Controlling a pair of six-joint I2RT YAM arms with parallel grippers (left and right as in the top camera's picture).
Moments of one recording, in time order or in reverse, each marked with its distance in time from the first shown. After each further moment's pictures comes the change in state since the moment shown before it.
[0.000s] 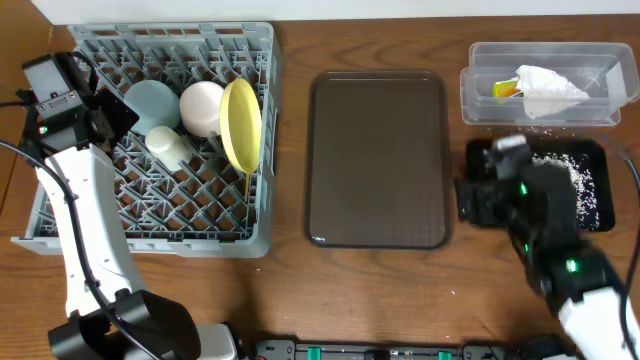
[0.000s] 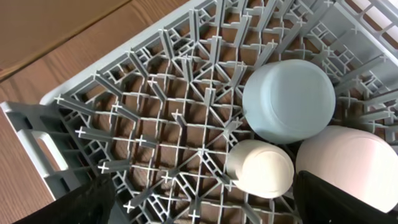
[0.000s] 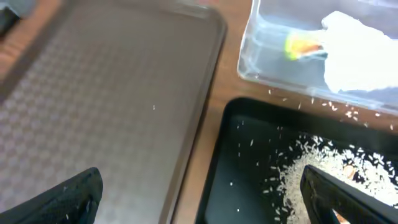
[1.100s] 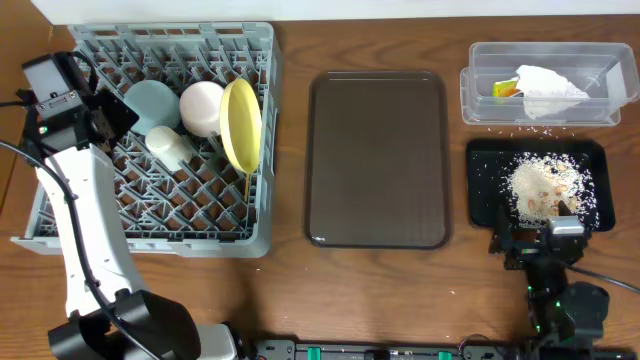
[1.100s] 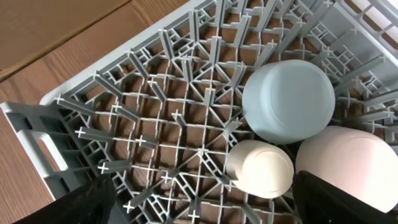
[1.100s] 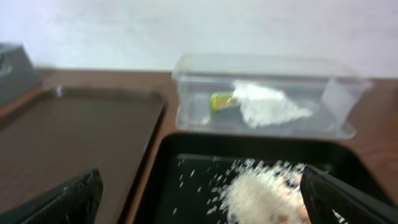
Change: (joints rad) left arm 0.000 0.000 0.000 0.000 0.000 0.000; right arm -0.278 -0.875 -0.601 0.264 -0.072 -0.006
